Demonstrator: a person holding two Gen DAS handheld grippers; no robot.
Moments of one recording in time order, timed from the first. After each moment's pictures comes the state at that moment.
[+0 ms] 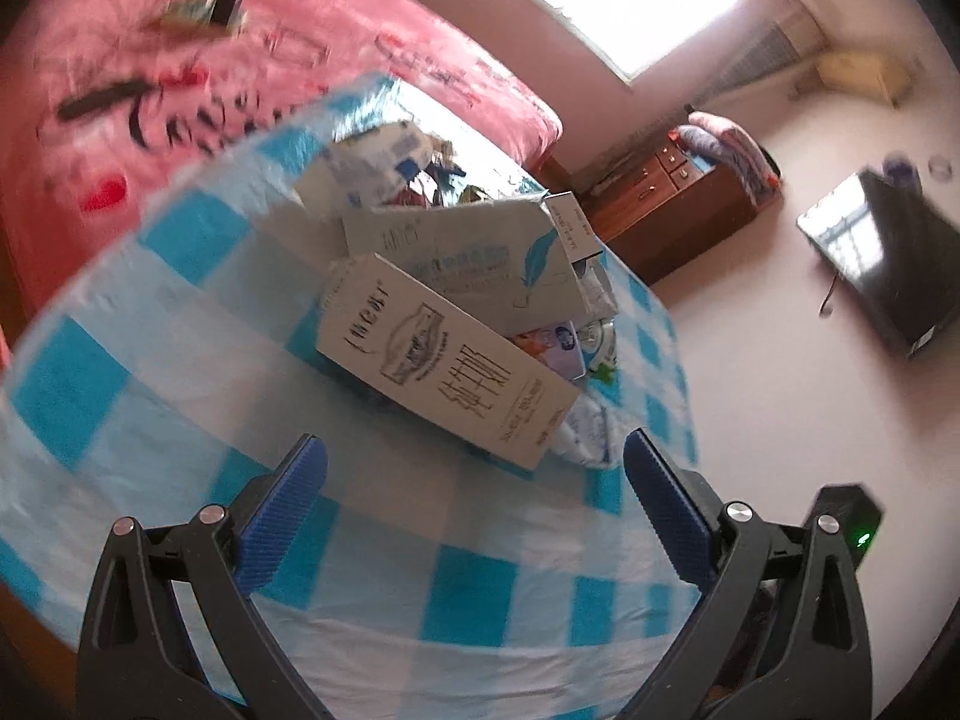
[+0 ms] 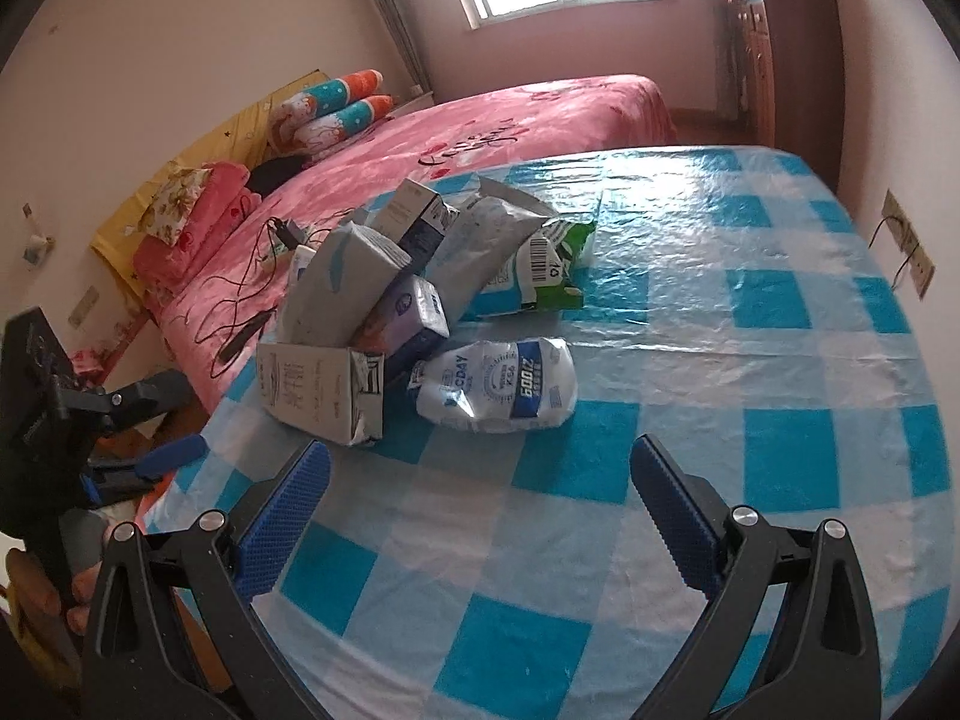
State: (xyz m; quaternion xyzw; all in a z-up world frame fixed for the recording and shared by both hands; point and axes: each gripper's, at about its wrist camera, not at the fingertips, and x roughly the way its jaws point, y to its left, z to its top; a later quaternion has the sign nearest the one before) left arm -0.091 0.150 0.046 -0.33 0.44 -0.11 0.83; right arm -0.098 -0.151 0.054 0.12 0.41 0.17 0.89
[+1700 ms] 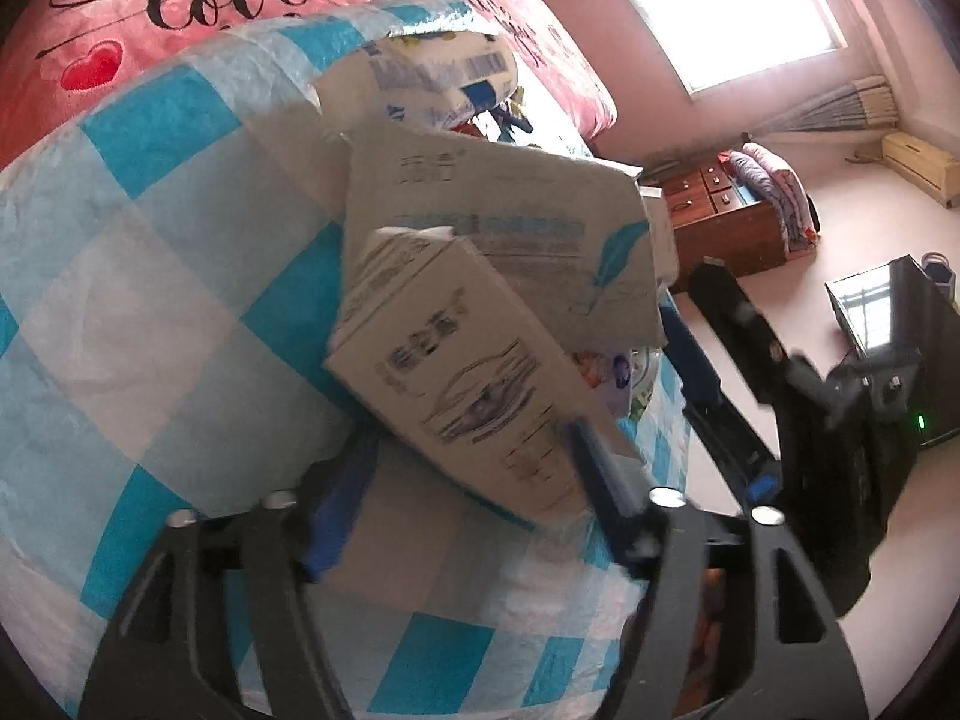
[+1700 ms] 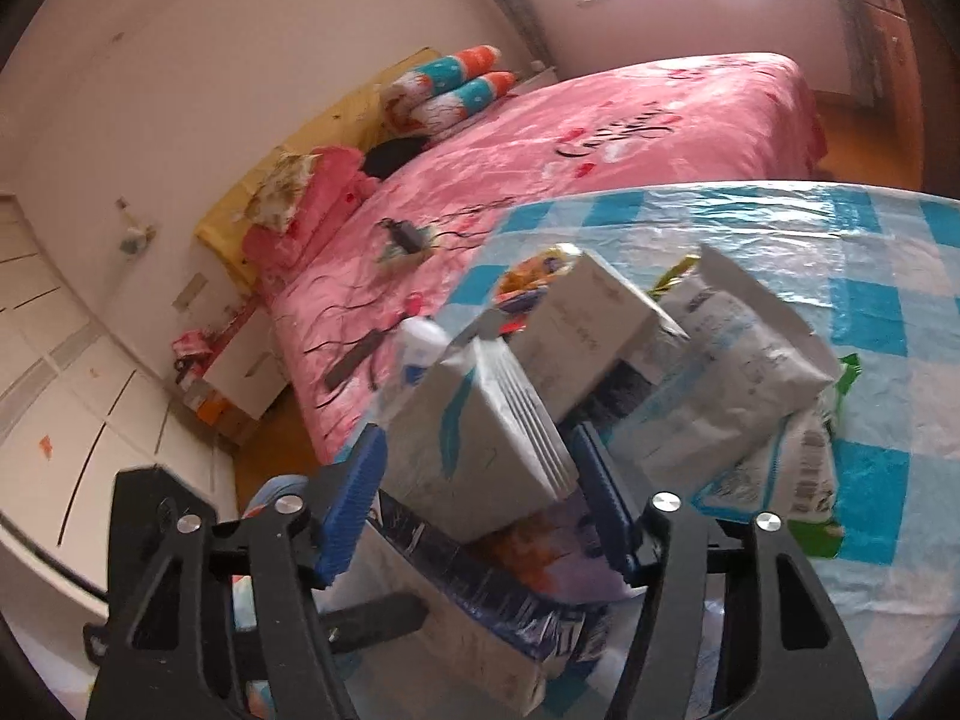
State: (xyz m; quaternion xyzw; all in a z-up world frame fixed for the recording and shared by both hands) left arm -0.043 0.150 -0.007 -0.41 0.48 -0.09 0.77; right arm 0.024 -0.070 0.069 0.14 0.41 0.33 0.84
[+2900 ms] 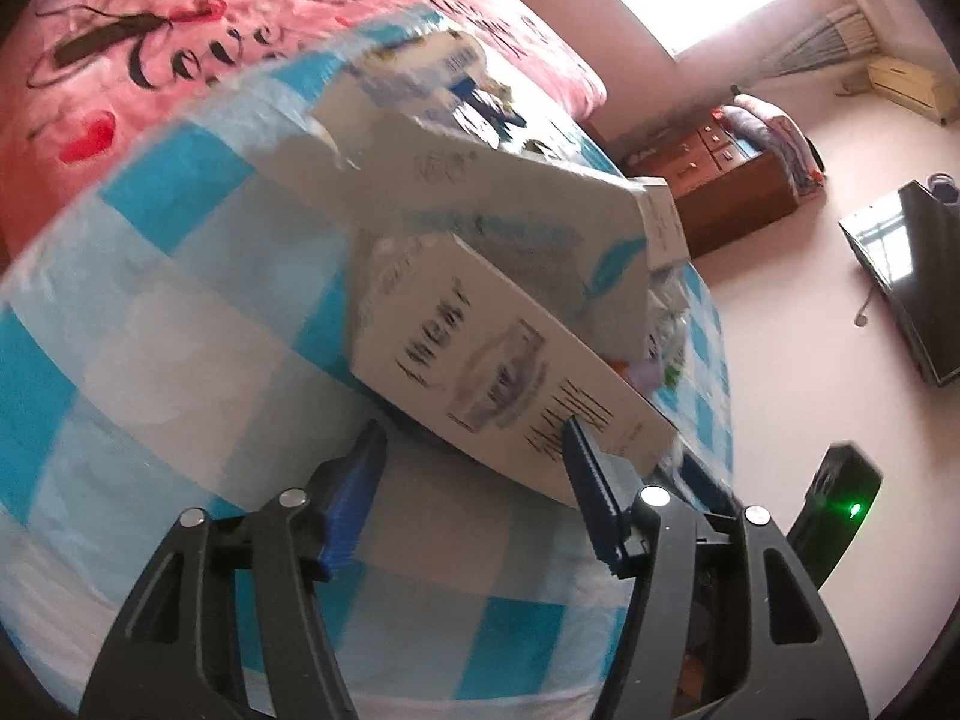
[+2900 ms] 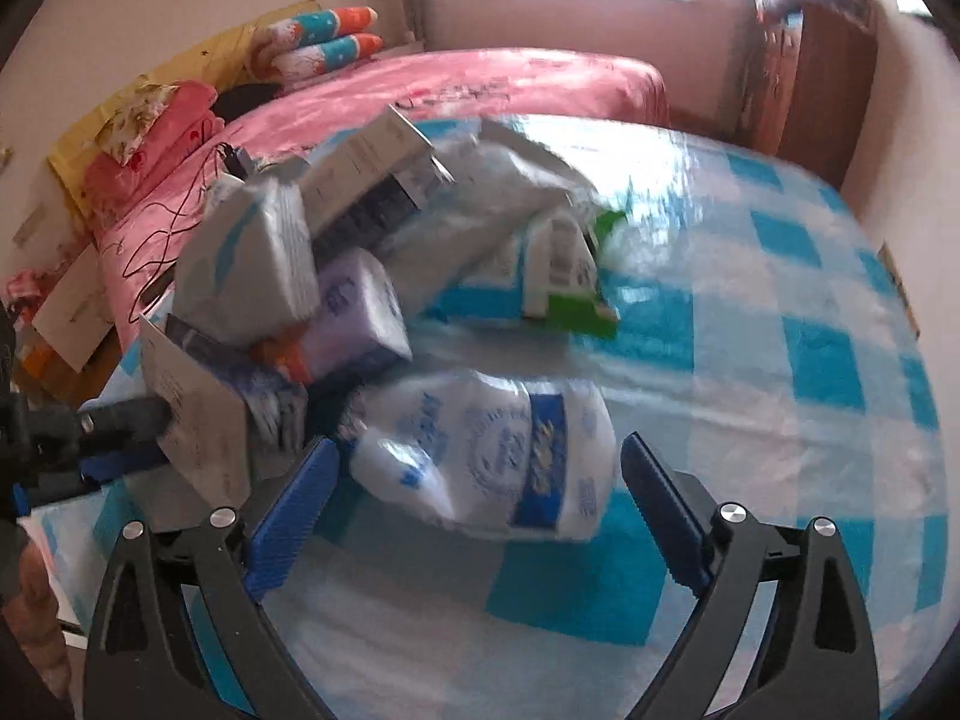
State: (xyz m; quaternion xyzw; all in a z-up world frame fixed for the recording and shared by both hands) left arm -0.049 0.161 0.001 -0.32 0.49 -0.09 0.81; right arm -0.045 -0.117 0.006 0.02 0.46 0.11 0.88
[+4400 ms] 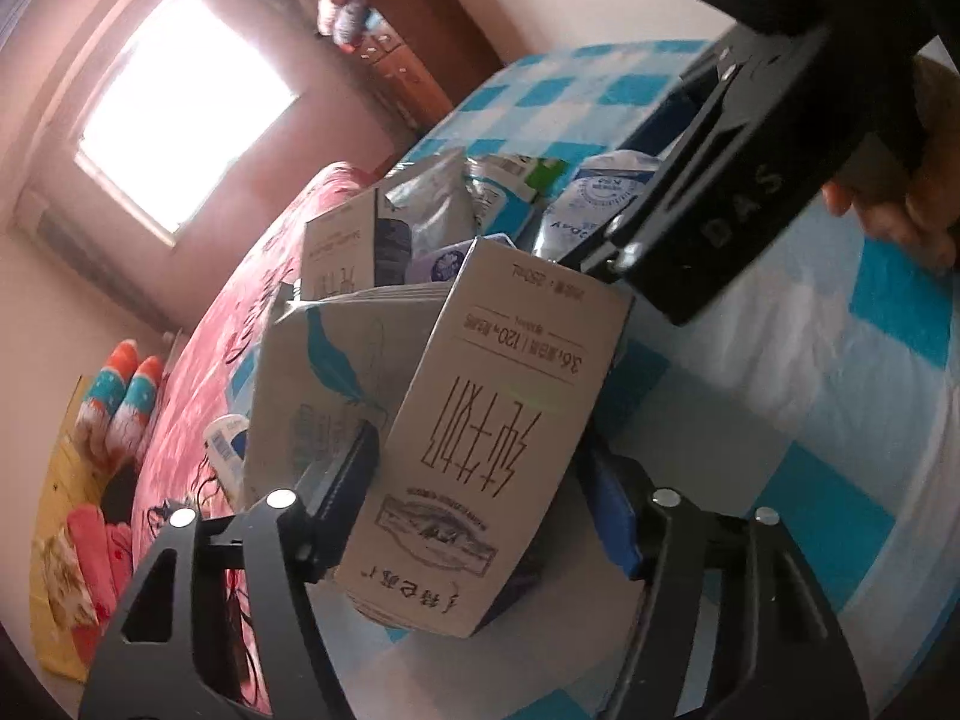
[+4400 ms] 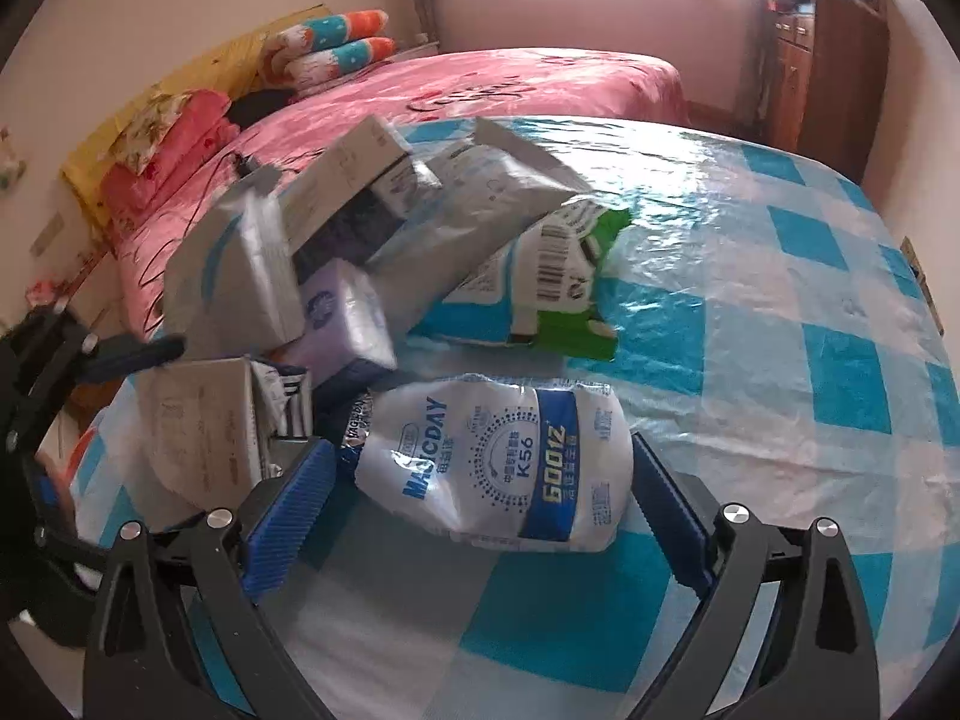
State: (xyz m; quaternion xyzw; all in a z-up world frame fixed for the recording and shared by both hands) left arm -0.070 0.026 0.016 0.39 0.29 -0.22 0.84; right arm -0.020 -0.116 0.016 0.04 0.45 0.13 0.88
